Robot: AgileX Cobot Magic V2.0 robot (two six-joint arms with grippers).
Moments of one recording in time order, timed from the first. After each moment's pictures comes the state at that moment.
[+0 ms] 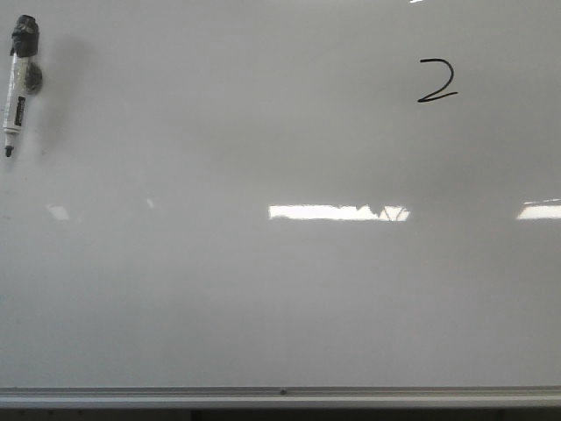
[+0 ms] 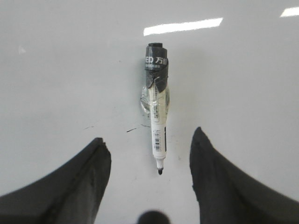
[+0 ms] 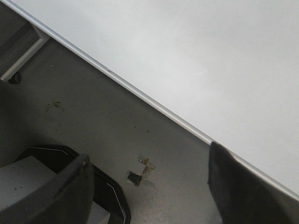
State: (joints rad) left arm -0.14 1.03 -0.74 0.17 0.20 -0.11; right arm 0.44 0.75 -0.95 0.05 1.13 -0.10
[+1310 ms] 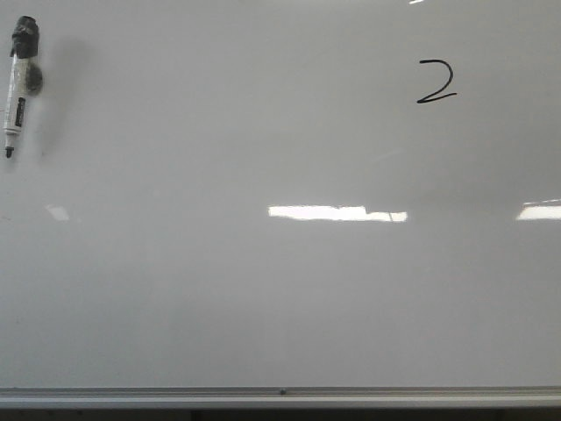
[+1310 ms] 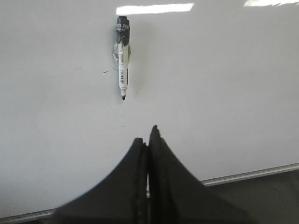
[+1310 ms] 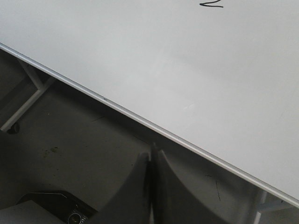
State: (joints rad) left arm -0.25 0.54 -0.89 0.03 0.92 -0.10; right arm 0.44 0.45 -0.96 0.03 1.21 -0.04
